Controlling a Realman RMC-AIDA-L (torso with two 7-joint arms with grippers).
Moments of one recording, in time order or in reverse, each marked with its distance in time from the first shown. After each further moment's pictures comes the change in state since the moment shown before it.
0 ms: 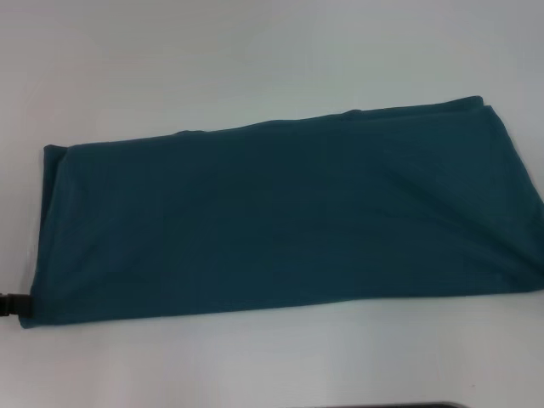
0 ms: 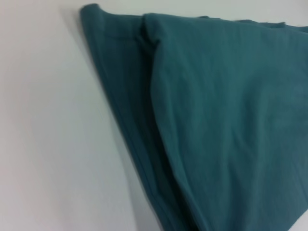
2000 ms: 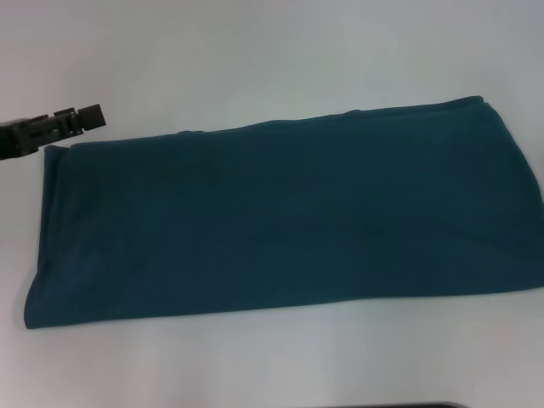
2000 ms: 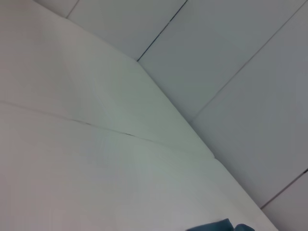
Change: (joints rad) left arm -0.110 -0.094 -0.193 0.090 -0.375 -0.097 0.134; right arm 0.164 -0.028 0.177 -0.041 0.015 0.048 -0.053
